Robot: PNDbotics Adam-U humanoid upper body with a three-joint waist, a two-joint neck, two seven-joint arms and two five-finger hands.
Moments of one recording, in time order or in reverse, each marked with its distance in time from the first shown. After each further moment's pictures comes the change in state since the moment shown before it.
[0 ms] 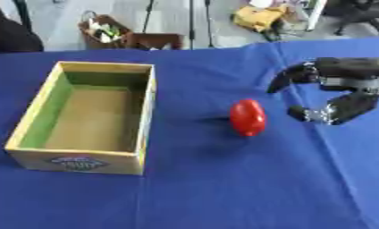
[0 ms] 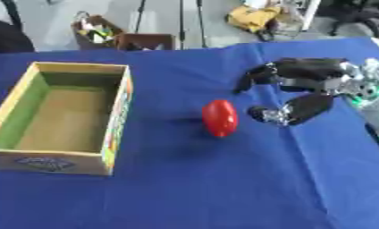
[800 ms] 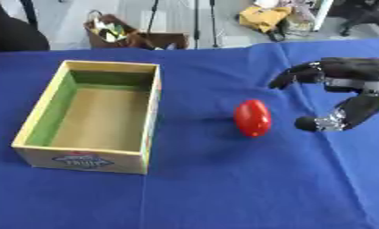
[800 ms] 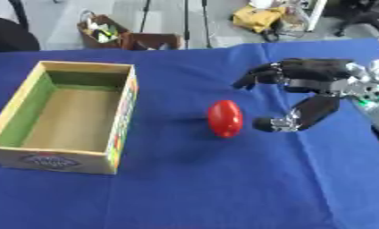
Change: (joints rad) left arm 0.000 0.000 0.000 0.000 0.000 0.000 0.000; right arm -0.014 0.000 -0.005 0.011 0.004 -0.003 -0.018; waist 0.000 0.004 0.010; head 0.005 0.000
